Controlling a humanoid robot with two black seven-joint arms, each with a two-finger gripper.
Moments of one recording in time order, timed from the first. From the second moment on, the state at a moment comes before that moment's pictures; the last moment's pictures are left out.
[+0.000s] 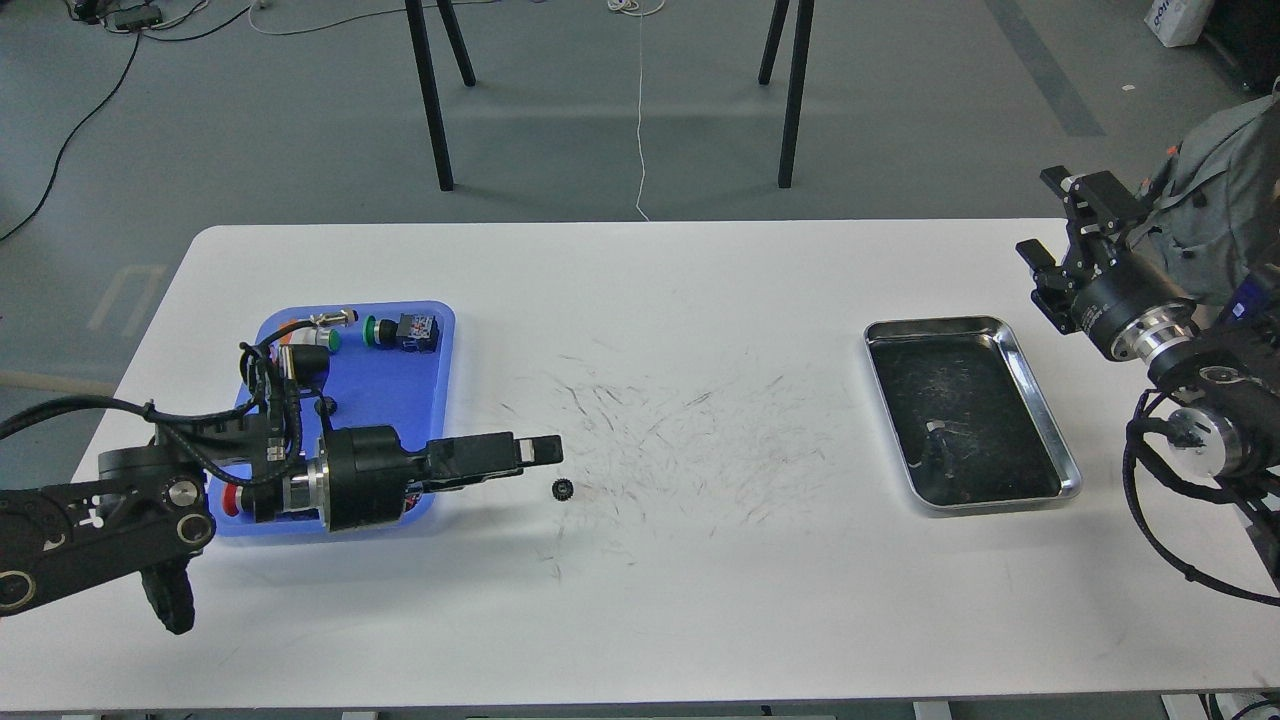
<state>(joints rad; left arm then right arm) -0.78 0.79 -0.11 -1.47 1.13 -0.21 -0.49 0.70 -0.57 0.47 0.75 -0.38 0.16 0.49</state>
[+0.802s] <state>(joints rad) -0.89 0.90 -0.06 -1.54 1.32 -0.10 -0.49 0.70 -0.53 0.47 0.76 -0.39 0.14 0.49</state>
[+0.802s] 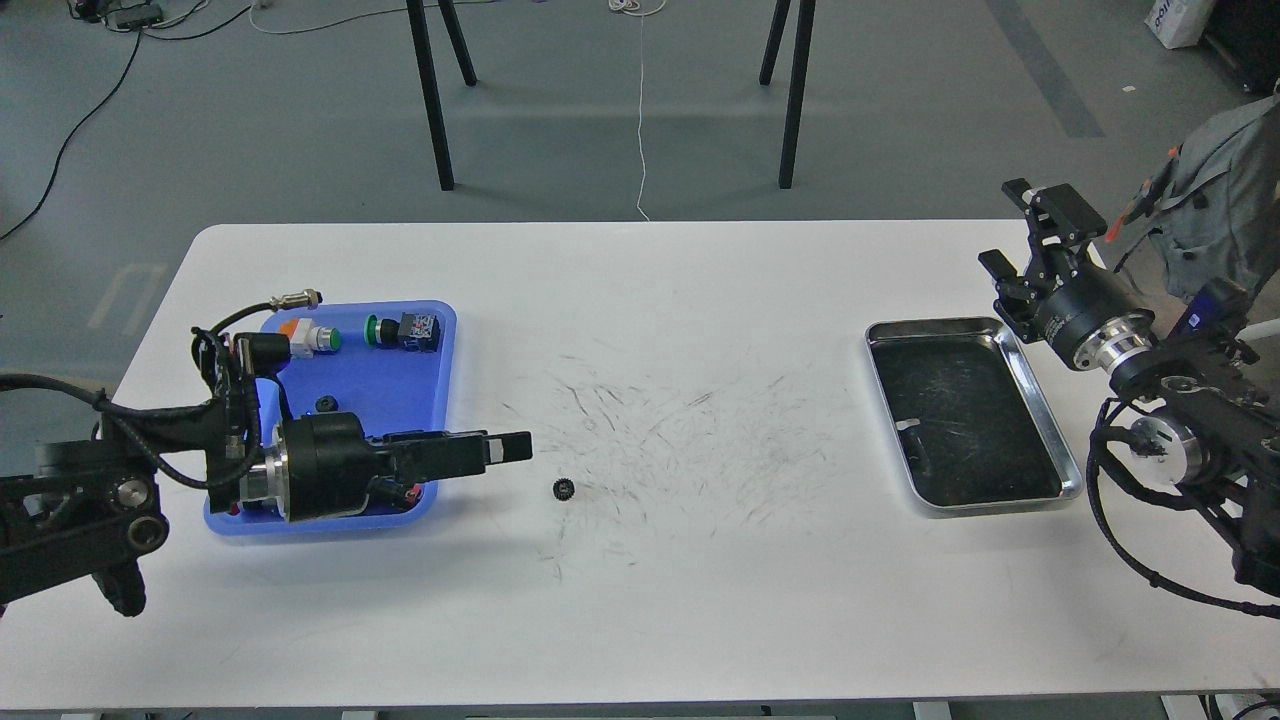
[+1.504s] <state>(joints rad) -1.01 0.76 0.09 -1.48 1.71 0.14 -0.49 0.71 -0.50 0.46 0.77 -0.39 0.10 0.49</state>
